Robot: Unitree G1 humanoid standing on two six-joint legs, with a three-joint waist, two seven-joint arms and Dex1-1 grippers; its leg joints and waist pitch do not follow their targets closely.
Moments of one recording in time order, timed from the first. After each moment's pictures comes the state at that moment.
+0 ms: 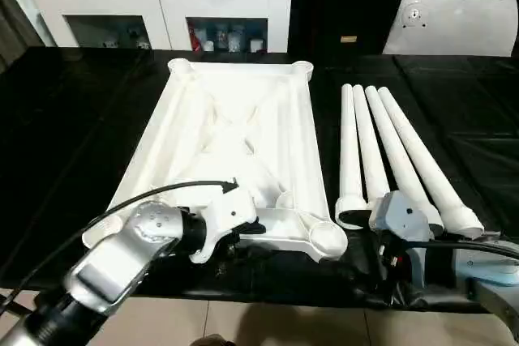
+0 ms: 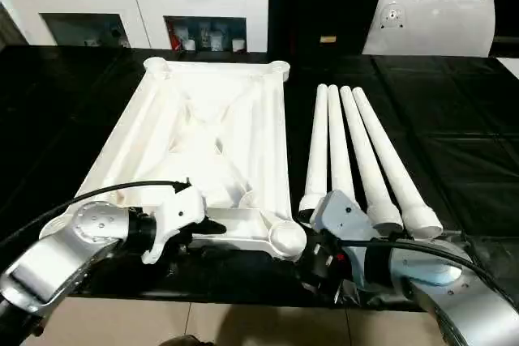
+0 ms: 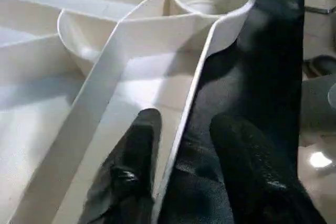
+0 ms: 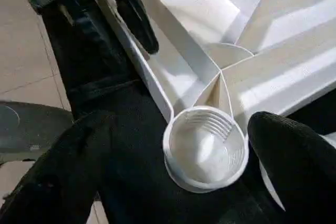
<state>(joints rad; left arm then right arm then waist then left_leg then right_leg) -0.30 0.58 -0.49 -0.17 -0.16 0.55 -0.91 0.09 -0.72 0.10 -0.61 0.33 0.70 0.79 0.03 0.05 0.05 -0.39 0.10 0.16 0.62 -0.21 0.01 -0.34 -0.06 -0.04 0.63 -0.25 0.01</state>
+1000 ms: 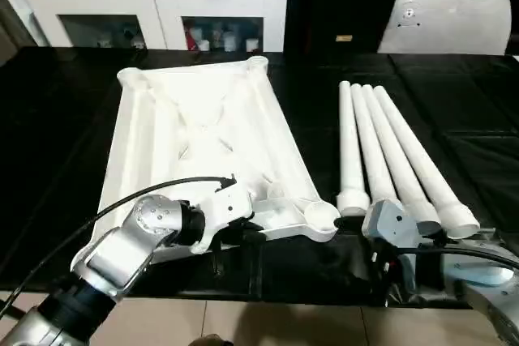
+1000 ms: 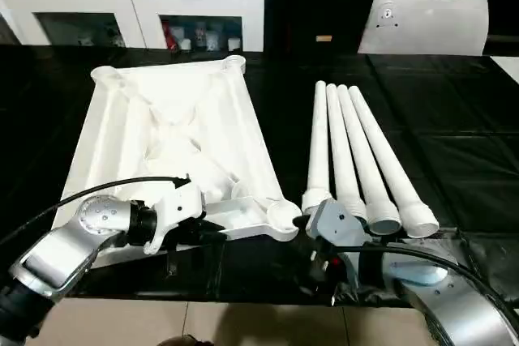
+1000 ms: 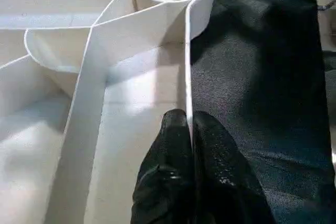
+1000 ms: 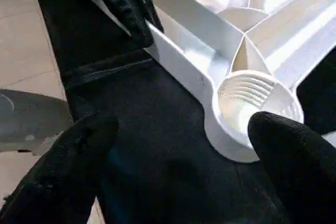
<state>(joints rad) -0.35 0.55 -0.48 0.03 -0.12 0.34 -0.99 0.08 -0.71 0.17 -0.46 0.28 0.55 0.81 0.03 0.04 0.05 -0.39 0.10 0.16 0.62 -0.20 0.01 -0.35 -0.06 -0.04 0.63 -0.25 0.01</state>
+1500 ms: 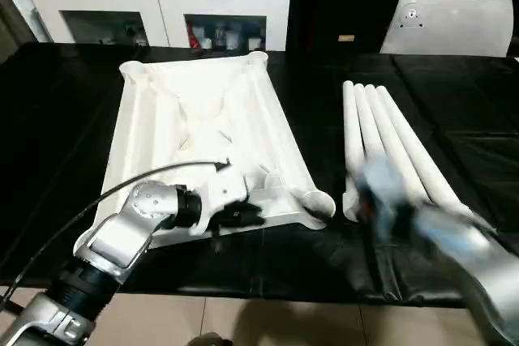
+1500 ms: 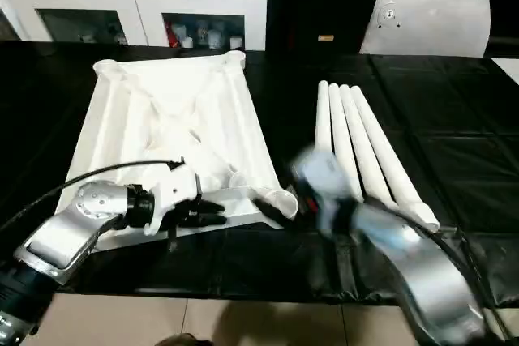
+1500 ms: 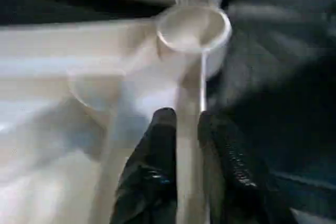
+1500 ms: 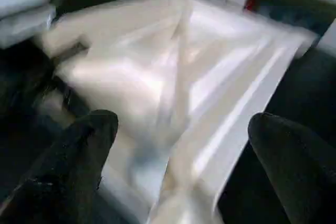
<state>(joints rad) -0.40 0.52 -0.39 0.08 -0.14 0.26 -0.96 -0.24 -0.40 0.16 -0.42 0.23 0.66 0.51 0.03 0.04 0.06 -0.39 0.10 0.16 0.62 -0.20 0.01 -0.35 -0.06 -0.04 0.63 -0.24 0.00</state>
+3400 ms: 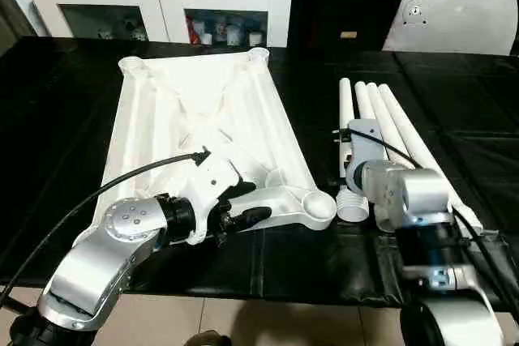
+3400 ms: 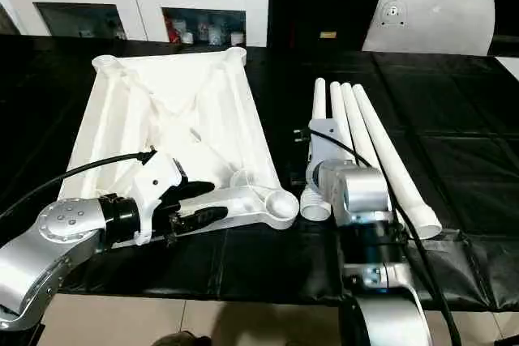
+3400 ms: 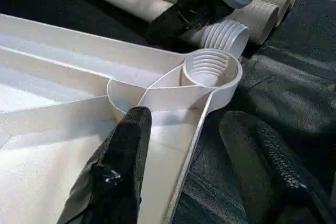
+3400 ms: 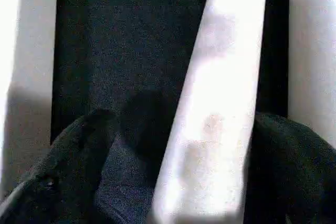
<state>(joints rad) -0.20 0.50 -0.25 -0.43 -0.26 0.72 -0.70 -0.62 -0.11 -0.09 0.27 0.09 1.09 0.01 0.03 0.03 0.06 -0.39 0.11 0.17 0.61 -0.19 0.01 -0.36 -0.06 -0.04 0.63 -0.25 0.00</state>
